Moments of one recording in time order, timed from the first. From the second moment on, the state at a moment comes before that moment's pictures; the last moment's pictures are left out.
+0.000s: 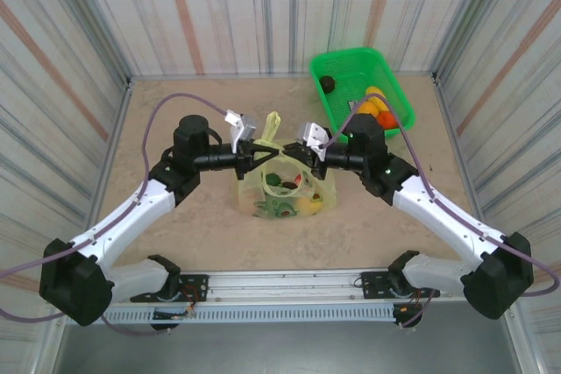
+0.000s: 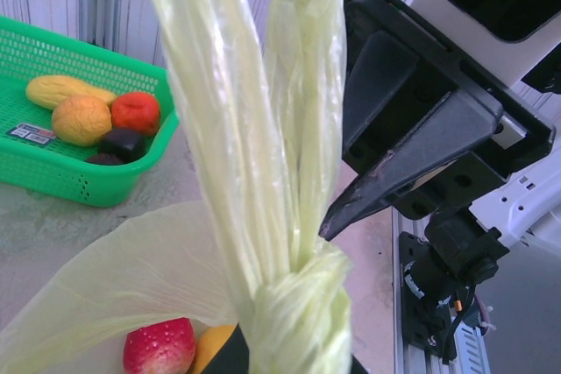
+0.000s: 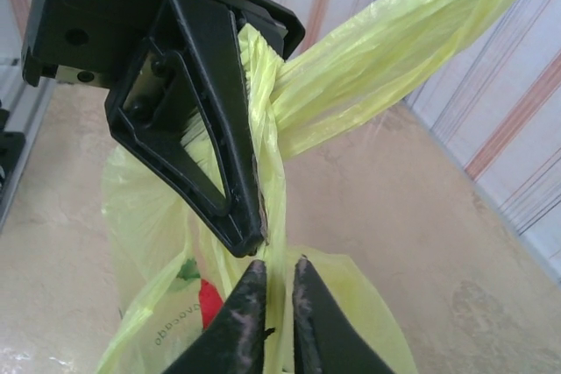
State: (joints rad) left arm -0.52 1.16 0.87 0.05 0.82 -0.13; right arm 0.63 1.16 0.94 -0.07 -0.58 -0.40
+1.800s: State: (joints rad) left arm -0.52 1.15 0.86 0.08 0.81 -0.14; right arm 0.59 1.08 0.97 -0.11 -0.59 -0.34
